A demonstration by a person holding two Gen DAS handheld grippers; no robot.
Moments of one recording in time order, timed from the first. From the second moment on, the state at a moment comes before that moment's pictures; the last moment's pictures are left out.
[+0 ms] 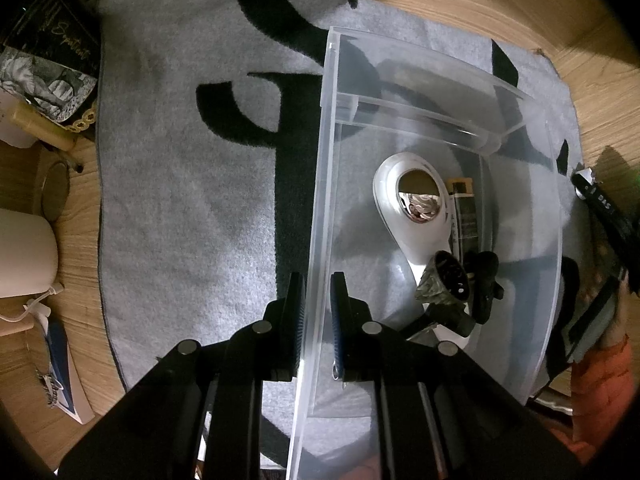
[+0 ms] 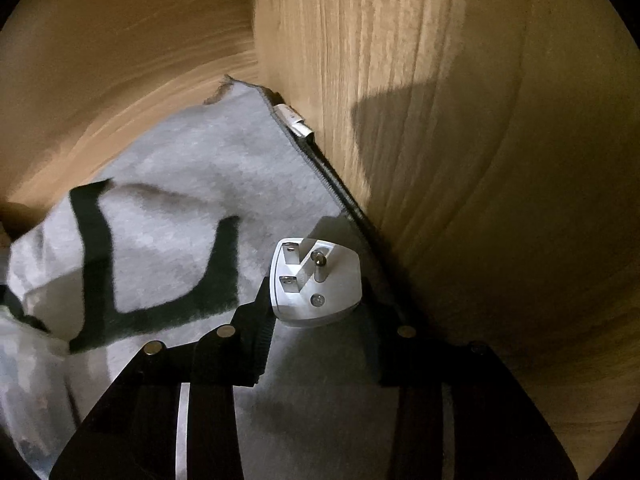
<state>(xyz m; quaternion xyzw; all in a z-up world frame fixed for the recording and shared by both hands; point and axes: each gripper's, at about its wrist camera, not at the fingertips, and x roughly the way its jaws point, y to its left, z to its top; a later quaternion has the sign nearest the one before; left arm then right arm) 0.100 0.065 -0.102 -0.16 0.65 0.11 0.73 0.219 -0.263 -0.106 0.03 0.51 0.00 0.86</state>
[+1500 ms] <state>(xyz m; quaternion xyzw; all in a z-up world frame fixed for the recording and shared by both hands) 0.075 0.060 -0.090 -0.15 0.62 0.09 0.77 0.109 -0.087 -0.044 -0.10 0.52 0.32 0.78</state>
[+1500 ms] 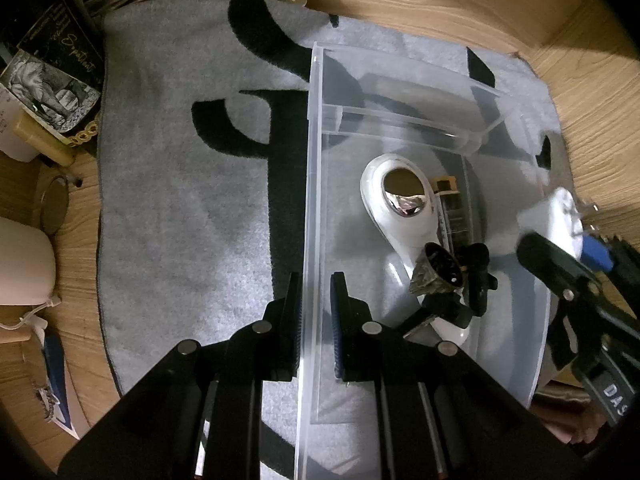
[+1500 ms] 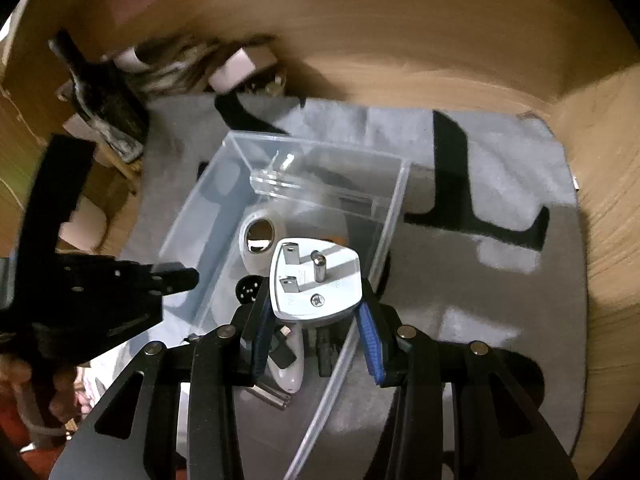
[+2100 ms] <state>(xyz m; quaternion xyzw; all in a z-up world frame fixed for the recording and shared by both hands) 0.077 0.059 -0.090 -0.14 0.62 0.08 0.77 0.119 -0.061 -0.060 -0.12 0.56 0.32 0.76</state>
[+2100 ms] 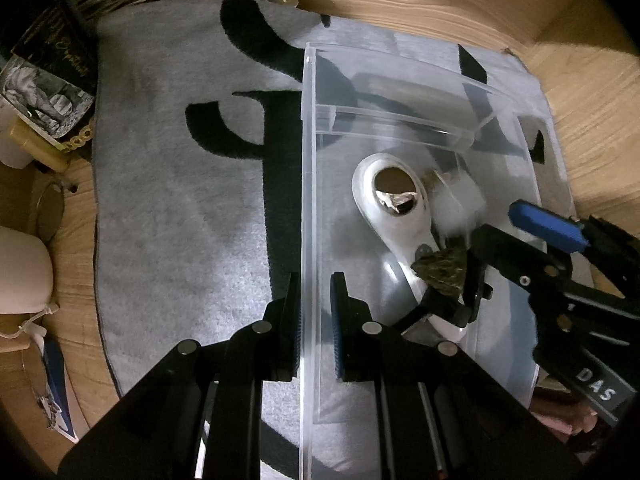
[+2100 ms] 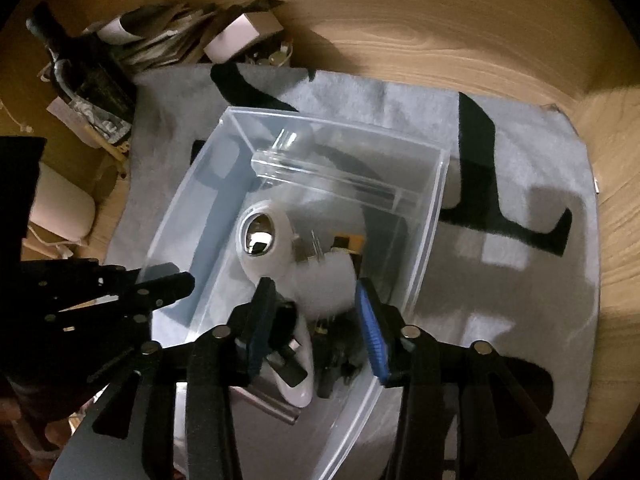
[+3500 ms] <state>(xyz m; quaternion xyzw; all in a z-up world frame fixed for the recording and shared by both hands) -0.039 0.033 0.026 -0.10 0.45 0.02 0.89 0.000 -0.113 0.024 -0.05 0.48 0.26 0.84</state>
